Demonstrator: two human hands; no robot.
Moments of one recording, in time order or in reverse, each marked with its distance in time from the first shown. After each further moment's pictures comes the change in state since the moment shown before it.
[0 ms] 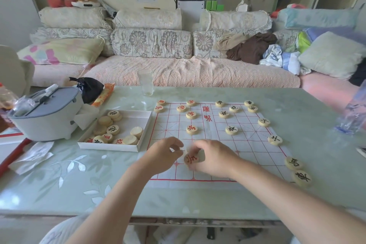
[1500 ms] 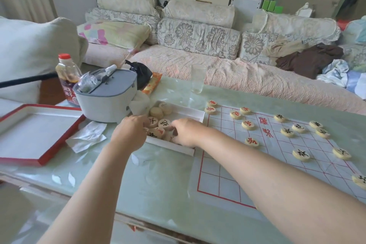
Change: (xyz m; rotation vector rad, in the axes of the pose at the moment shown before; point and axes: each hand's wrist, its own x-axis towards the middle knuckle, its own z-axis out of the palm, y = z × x) left_hand 0.009 -0.187 -0.151 0.340 0.420 -0.225; right_hand 0.192 -0.169 0.094 -0.323 -0.274 -0.179
